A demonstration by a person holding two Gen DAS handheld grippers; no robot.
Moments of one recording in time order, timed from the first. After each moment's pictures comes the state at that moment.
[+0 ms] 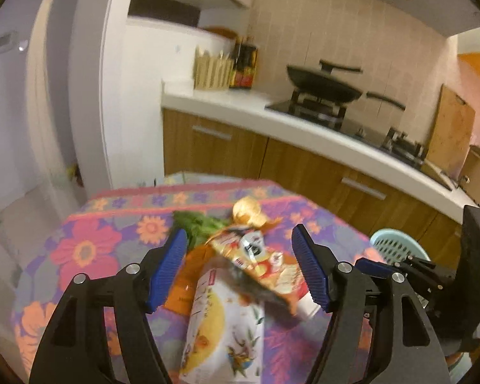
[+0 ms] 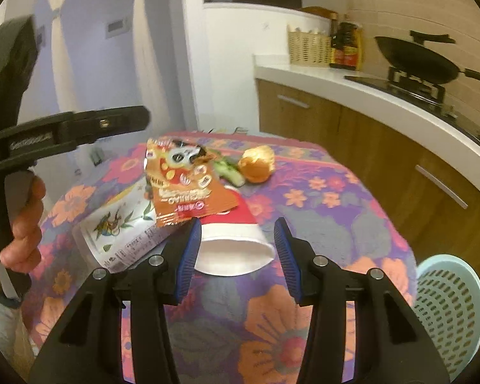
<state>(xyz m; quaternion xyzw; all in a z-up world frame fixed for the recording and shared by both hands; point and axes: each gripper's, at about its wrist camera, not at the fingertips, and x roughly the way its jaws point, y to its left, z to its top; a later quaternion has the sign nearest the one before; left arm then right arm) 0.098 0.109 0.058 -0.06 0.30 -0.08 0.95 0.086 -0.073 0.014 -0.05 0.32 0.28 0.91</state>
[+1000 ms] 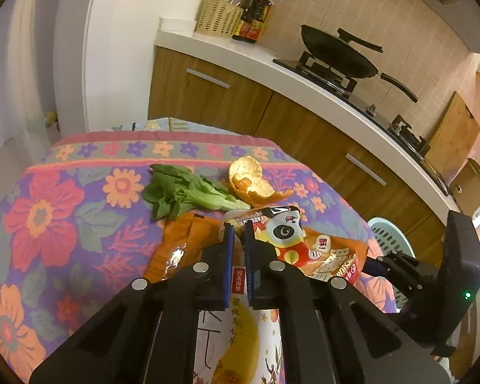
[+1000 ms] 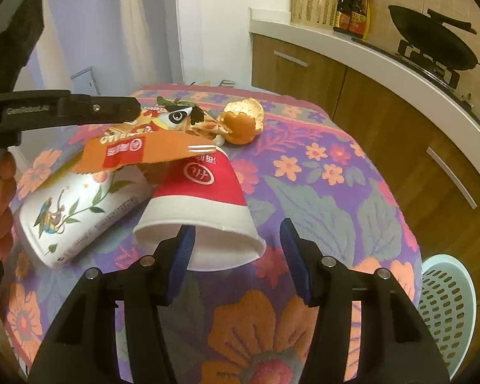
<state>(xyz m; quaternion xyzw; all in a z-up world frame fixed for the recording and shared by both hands) 0.147 0.120 0.015 -0.12 0.38 -0.11 0.91 0.134 -0.059 -0.022 -0.10 0.40 0.25 0.88</state>
